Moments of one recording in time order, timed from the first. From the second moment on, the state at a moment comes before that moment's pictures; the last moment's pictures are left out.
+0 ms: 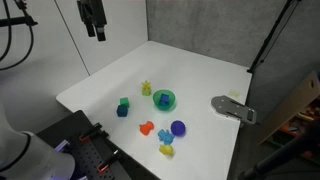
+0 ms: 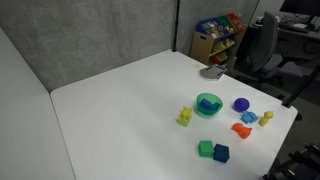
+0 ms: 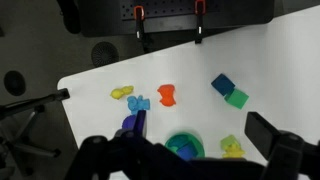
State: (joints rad) arm 0.00 -0.55 0.16 -2.23 -0.04 1.50 0.24
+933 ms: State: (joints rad) arm 0.00 -0.49 0.15 -2.23 -0.04 1.64 0.28
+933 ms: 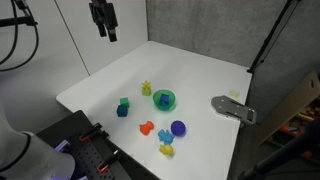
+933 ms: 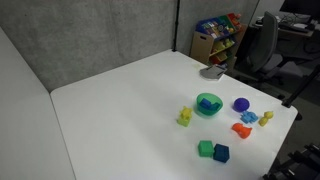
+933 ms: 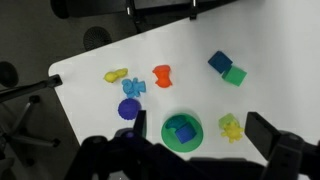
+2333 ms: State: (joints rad) arm -0.17 -0.26 -0.04 -2.55 -0.11 2.20 0.36
